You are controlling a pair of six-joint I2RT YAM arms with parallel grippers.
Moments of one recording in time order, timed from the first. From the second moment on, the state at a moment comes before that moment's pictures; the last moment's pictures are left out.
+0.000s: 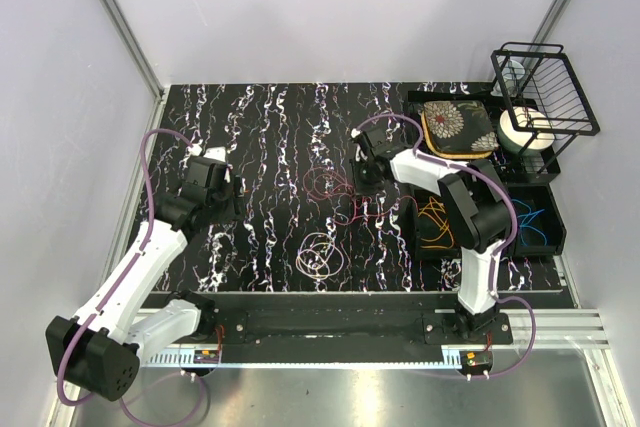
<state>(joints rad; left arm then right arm) -0.34 0.98 0.87 -0.81 -0.17 -0.39 0.52 1.97 1.29 -0.38 -0.14 0.34</state>
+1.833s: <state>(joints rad) -0.37 0.97 0.87 -0.81 -0.17 -0.39 0.41 1.05 1.41 -0.79 0.29 0.49</state>
